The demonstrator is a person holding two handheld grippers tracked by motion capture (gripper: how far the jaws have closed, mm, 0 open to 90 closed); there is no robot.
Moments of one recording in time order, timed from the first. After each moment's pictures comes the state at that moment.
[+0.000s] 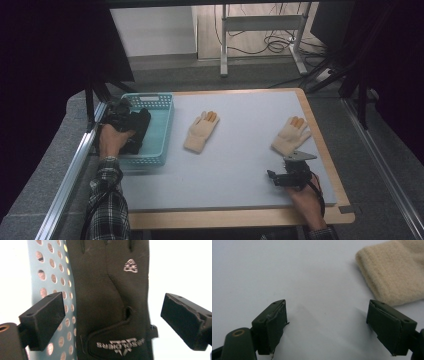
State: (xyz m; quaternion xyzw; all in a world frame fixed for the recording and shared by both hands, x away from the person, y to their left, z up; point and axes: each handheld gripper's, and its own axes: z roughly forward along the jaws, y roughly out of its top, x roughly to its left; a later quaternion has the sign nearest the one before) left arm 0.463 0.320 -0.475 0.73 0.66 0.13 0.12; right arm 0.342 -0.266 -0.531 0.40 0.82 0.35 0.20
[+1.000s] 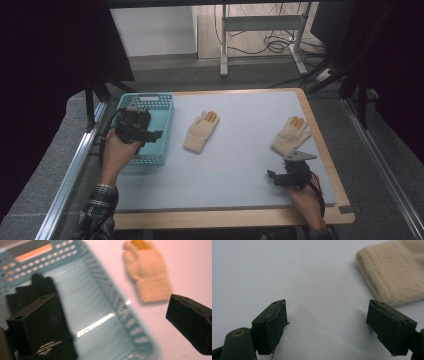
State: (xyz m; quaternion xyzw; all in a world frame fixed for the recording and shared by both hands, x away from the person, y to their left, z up) left arm 0.375 0.244 -0.417 0.79 0.48 0.19 0.32; right arm 0.342 -0.266 -0.531 0.40 0.82 0.35 0.20
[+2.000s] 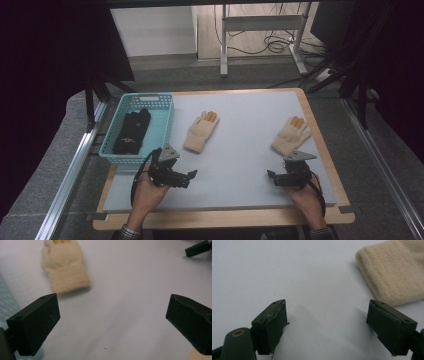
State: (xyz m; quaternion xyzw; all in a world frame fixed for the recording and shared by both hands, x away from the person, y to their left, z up) left arm 0.290 0.150 -0.481 0.82 0.38 0.17 0.39; right arm 0.342 -0.266 -0.531 0.40 0.82 0.35 0.20
